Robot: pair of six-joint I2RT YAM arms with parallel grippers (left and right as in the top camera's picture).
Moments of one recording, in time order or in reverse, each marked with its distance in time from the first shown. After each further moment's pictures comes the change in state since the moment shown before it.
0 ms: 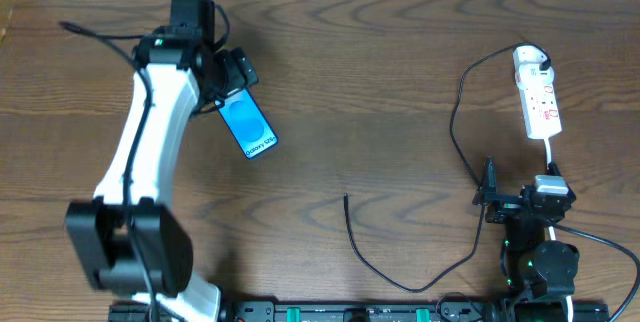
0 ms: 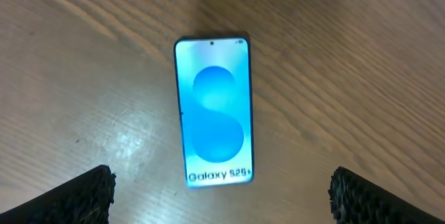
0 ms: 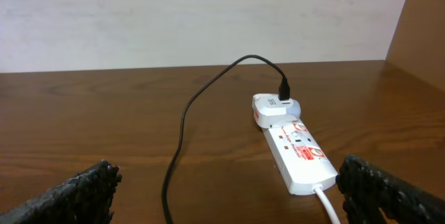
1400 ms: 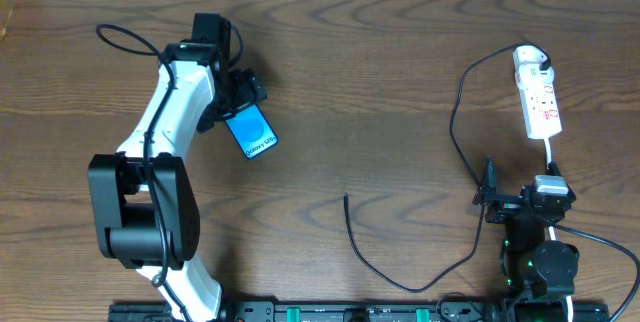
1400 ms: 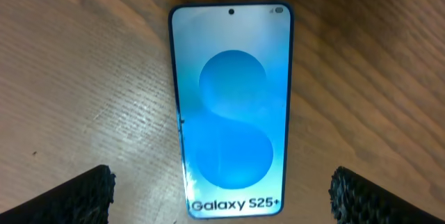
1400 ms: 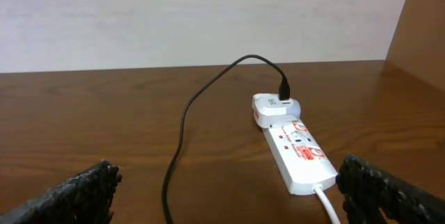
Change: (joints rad) left arm -0.003 0.137 -0.105 0.107 0.004 -0.016; right arm 0.000 0.000 0.000 0.000 0.000 0.000
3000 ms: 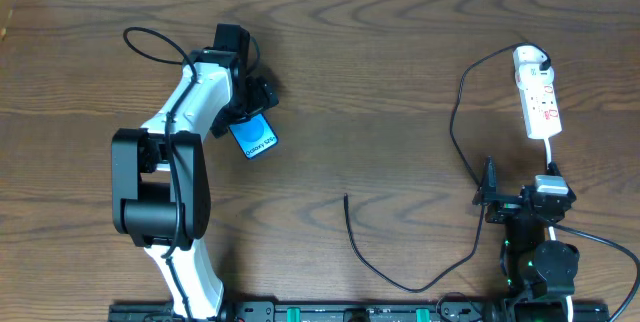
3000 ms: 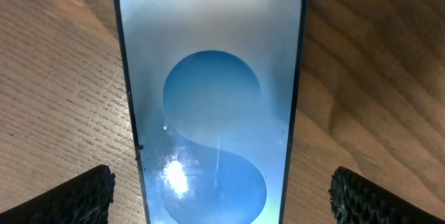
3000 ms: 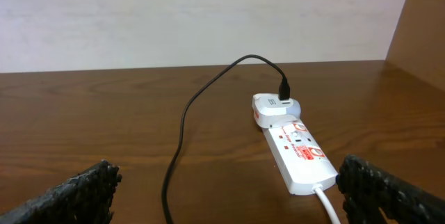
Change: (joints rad) left arm -0.043 0.111 -0.019 0.080 -0.015 -0.074; right arm 0.000 0.000 0.000 0.000 0.000 0.000
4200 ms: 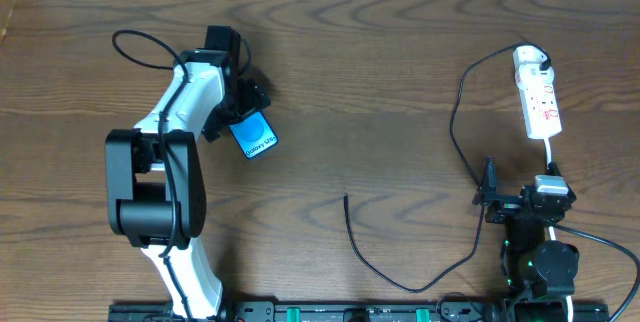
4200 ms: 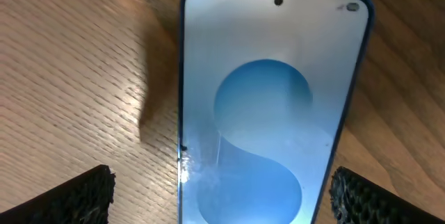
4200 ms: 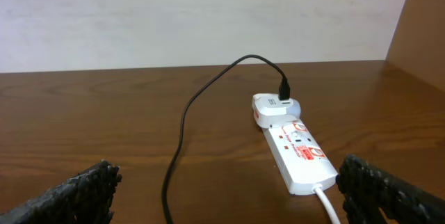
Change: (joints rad) left arm 0.037 0.000 0.000 -0.035 -0.013 -0.032; right arm 0.000 0.000 0.000 0.000 0.000 0.000
